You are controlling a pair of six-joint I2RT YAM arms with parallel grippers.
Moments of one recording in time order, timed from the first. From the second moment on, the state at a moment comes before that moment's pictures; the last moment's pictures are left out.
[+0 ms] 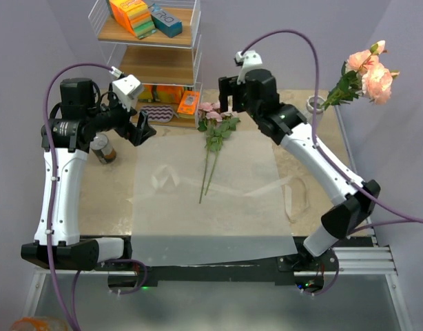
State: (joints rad) left arm -0.03 1.28 1.68 -1.00 0.65 0.42; right arm 0.61 1.59 1.77 -0.45 0.27 0.14
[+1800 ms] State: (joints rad) left arm -0.03 1.23 1.56 -0.98 0.59 0.46; right arm 0.61 2.14 1.62 -0.39 0.56 0.55
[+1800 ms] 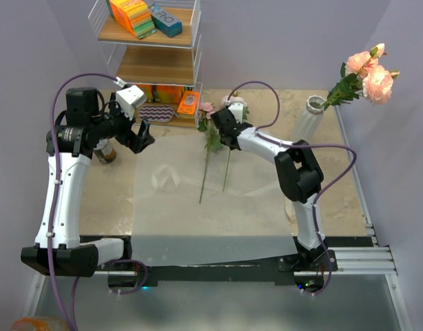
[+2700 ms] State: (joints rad) left arm -0.03 1.25 1.51 -0.93 0.60 0.46; right arm 0.42 1.57 1.63 0.65 0.73 -0.45
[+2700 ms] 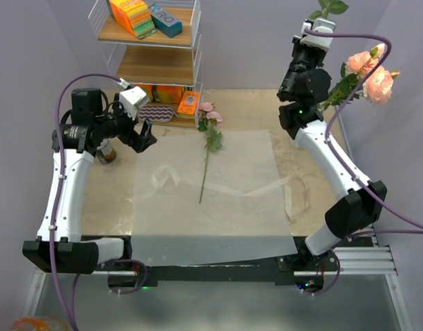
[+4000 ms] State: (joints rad) left arm 0.05 1.51 1.70 -0.98 0.77 0.54; right arm 0.25 1.78 1.52 1.28 0.85 -0.92
